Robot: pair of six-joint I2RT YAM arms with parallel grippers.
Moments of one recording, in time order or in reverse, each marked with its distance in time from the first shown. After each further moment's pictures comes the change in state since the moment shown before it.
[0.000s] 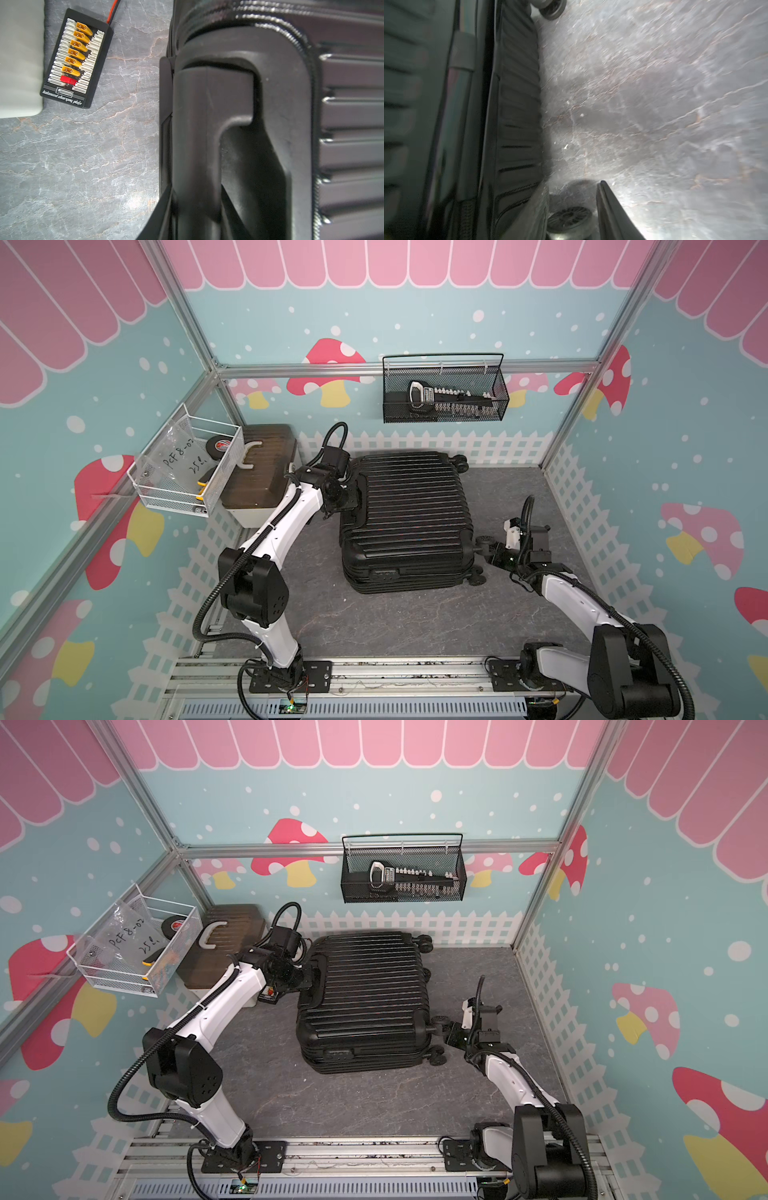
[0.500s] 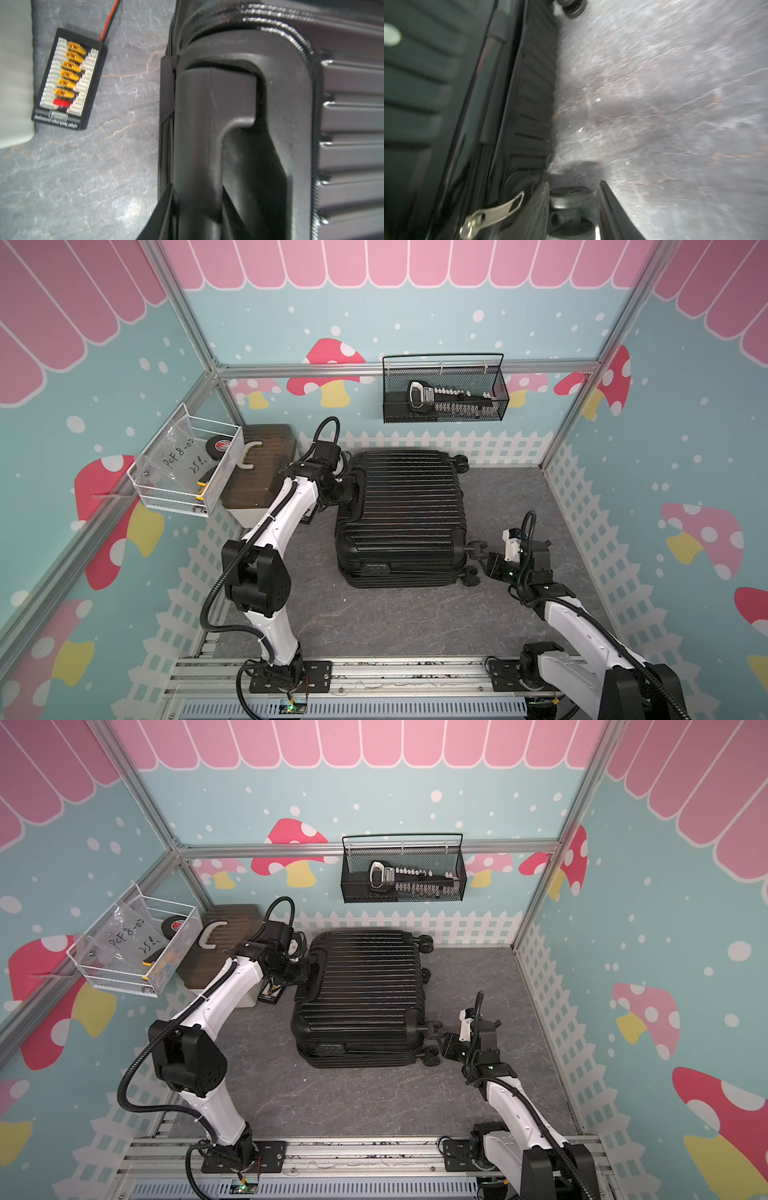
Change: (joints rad) left arm 0.081 0.095 0.094 0.020 0.090 0.100; right arm 0.063 -0.197 -0.153 0.073 -0.010 0.017
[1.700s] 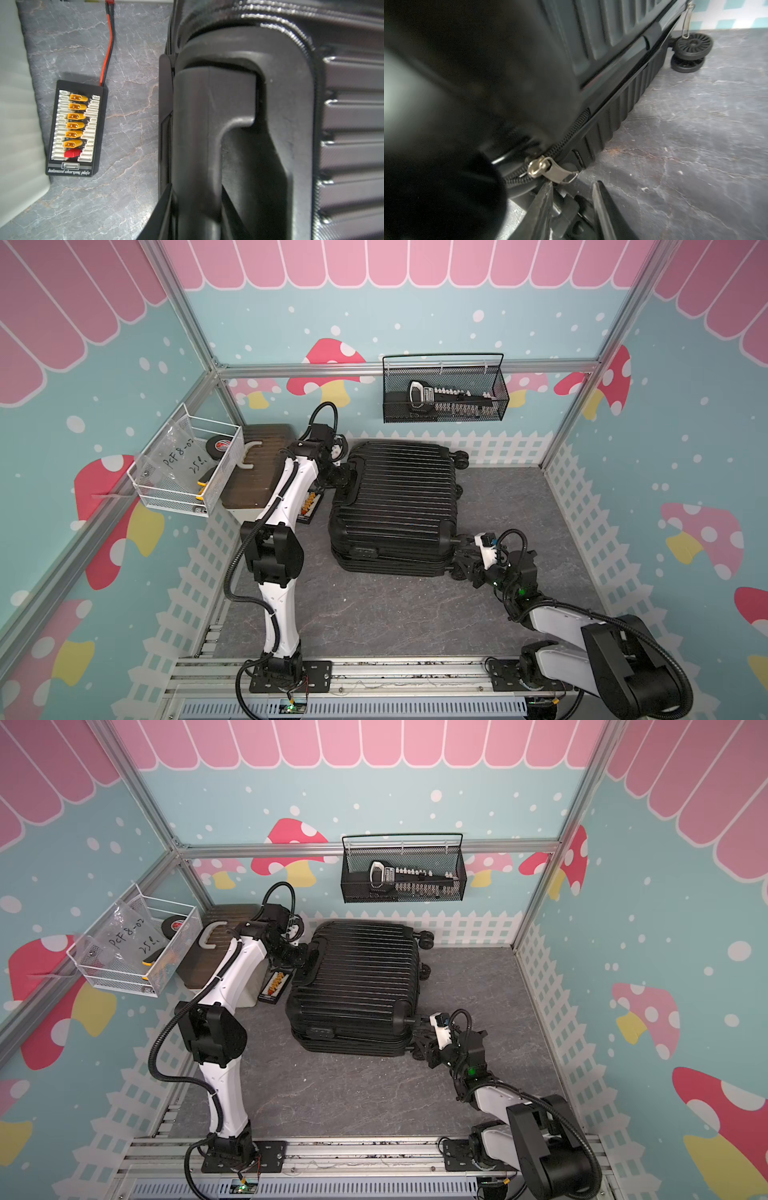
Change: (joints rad) left arm 0.071 0.262 0.400 -0.183 0.078 0.164; right arm 0.105 0.264 -0.177 0.752 -0.185 -0.332
